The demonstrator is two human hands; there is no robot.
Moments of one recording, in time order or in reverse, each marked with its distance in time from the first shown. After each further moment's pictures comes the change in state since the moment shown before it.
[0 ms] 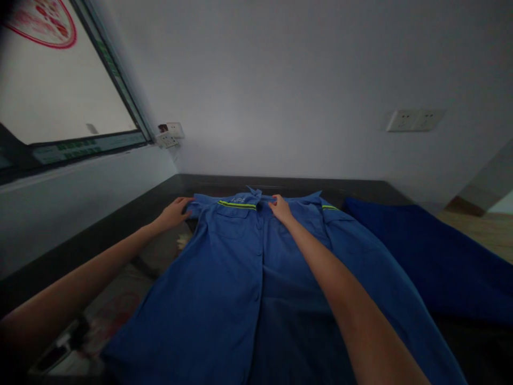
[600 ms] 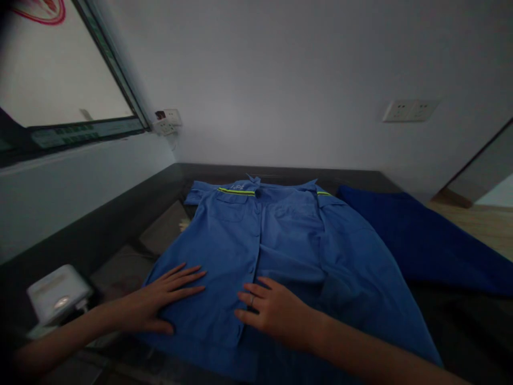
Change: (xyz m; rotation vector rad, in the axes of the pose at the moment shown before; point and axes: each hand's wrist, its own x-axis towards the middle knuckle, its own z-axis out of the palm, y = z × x) left_hand -0.229 0.076 -0.019 -0.153 -0.695 0.619; right_hand -0.304 -0.037 -0.048 -0.487 -0.515 -1.158
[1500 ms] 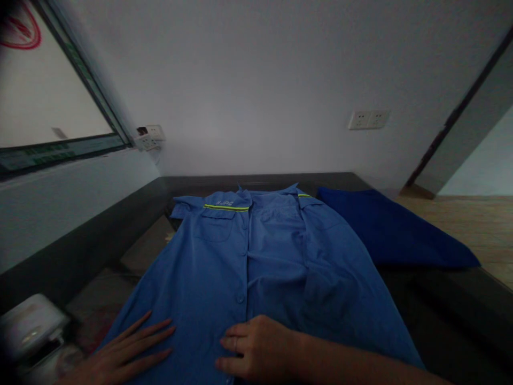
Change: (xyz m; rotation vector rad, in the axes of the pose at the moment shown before) left_hand -0.051 0.034 0.032 0.213 0.099 0.130; right_hand -0.008 -0.039 0.022 -0.002 0.137 -0.137
